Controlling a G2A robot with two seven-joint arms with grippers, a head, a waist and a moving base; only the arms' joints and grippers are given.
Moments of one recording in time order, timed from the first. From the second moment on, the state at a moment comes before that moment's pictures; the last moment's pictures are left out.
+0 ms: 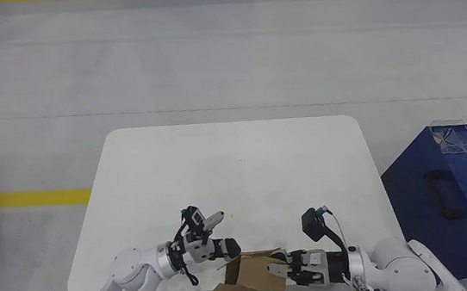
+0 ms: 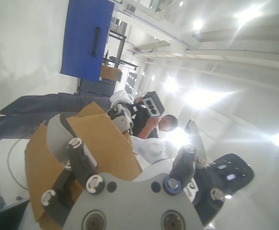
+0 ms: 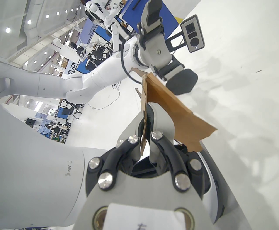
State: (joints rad) left arm 1.19 -1.23 -1.18 -1.32 -0.76 0.01 -1.15; right arm -1.58 -0.96 1.36 -2.00 -0.13 -0.50 0.91
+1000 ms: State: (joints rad) left arm 1.49 -1.15 -1.25 -1.91 0.42 -0.06 -0.78; right arm -1.58 -0.93 1.48 -2.01 -0.02 -0.47 1.03
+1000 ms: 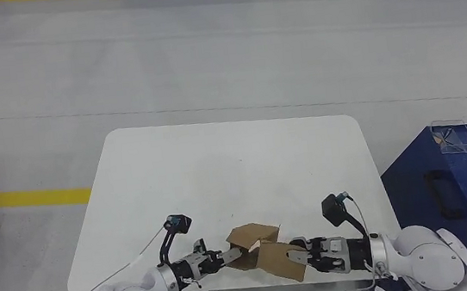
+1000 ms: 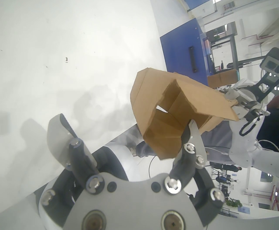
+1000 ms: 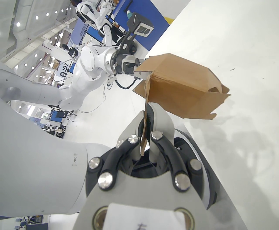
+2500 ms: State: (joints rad) left arm 1.41 -1.16 -1.22 -1.86 0.01 0.09 -0.83; right arm -1.52 -0.91 1.44 -1.96 0.08 -0.47 0.99
